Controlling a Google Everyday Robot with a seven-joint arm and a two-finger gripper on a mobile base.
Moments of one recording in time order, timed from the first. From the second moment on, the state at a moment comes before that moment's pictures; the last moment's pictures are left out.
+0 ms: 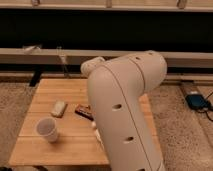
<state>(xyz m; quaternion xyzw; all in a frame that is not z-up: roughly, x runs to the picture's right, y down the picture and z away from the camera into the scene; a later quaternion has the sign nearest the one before) -0.052 0.079 0.885 -0.38 -0.06 -0.16 0.91</state>
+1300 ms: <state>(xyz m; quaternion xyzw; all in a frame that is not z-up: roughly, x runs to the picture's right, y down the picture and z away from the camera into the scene) -0.037 0.083 0.936 -0.35 -0.05 -0.14 0.92</state>
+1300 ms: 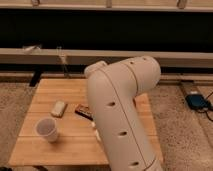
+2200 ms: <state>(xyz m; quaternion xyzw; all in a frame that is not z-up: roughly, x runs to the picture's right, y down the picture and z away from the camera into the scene) -0.065 0.049 0.914 -0.32 -0.08 -0.18 0.93</state>
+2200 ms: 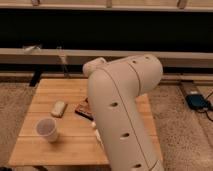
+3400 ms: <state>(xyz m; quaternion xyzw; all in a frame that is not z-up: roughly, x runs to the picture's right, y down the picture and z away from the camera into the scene) -0.231 0.038 0.866 -0.30 -0.16 -0.33 0.88</state>
